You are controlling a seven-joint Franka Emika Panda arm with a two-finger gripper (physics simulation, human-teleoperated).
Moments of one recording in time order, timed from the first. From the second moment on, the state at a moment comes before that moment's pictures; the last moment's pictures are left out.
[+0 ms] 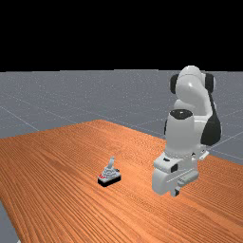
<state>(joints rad) 0.41 0.77 0.08 -1.33 -0.07 2.09 -0.25</state>
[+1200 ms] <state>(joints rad) 0.03 0.55 -0.01 -1.73 0.06 2.28 -0.61</state>
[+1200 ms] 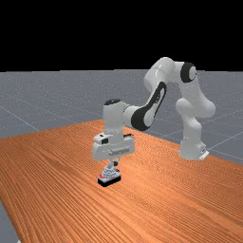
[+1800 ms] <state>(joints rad) 0.02 0.52 -0.04 -1.83 0.03 2.47 -0.59</state>
